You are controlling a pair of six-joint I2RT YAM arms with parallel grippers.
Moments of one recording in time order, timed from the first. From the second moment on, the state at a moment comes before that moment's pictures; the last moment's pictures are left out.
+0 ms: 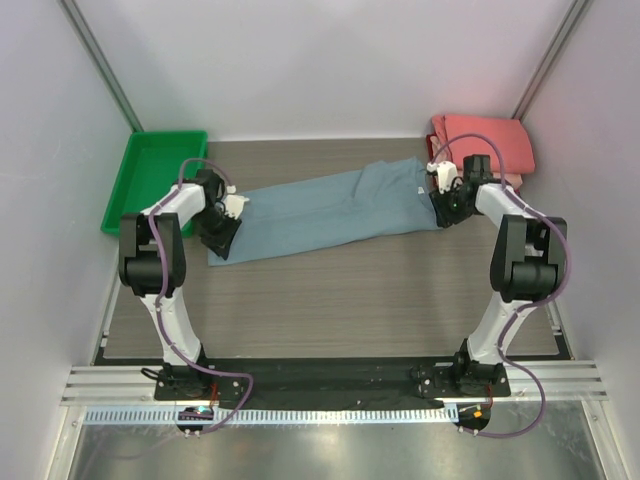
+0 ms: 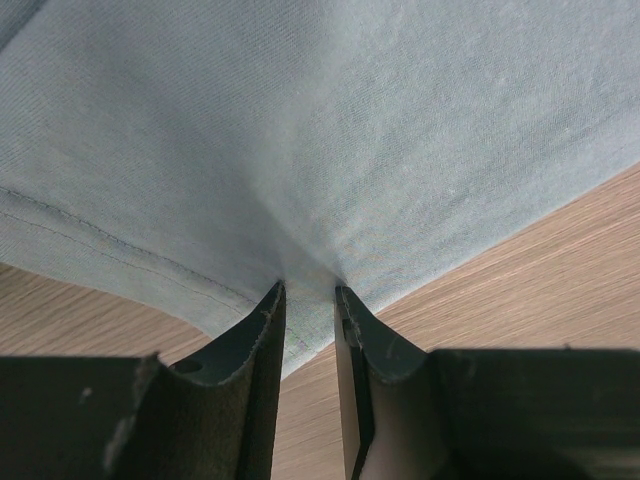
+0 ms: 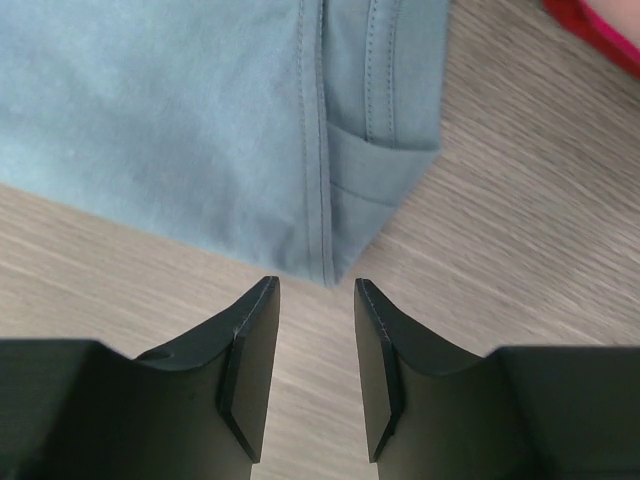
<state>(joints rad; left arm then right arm) -0.02 1.97 1.38 -0.91 0.18 0.47 -0.09 1.85 1.29 -0.50 -0.24 -0.54</state>
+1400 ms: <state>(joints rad) -0.04 1.82 1.61 -1.13 0.19 0.55 -0.18 1.48 1.05 -0.83 -0.26 -0.67</state>
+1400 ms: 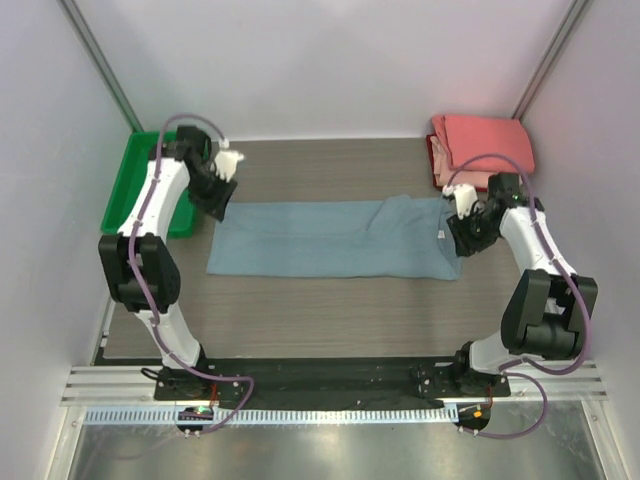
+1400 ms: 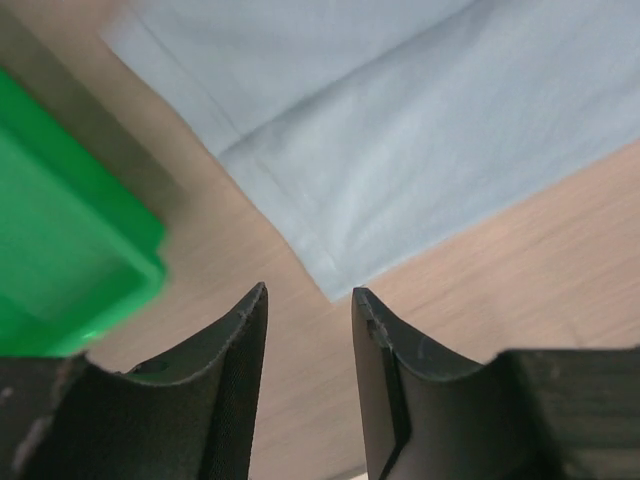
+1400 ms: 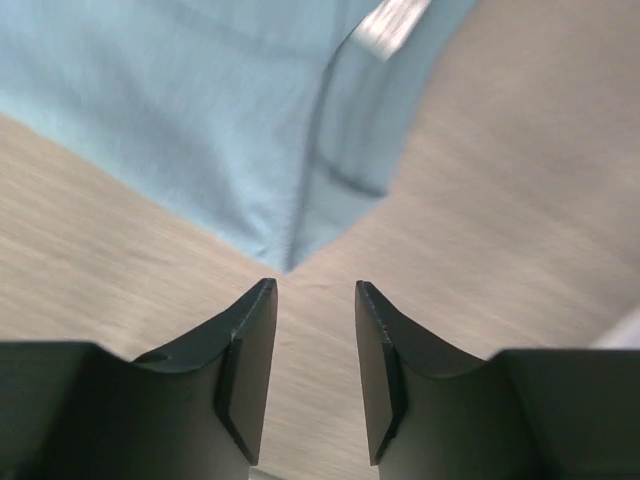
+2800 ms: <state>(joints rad) -0.17 2.43 2.30 -1.03 0.86 -0.07 0.23 2.30 2.03 -0.81 -0.34 -0.61</state>
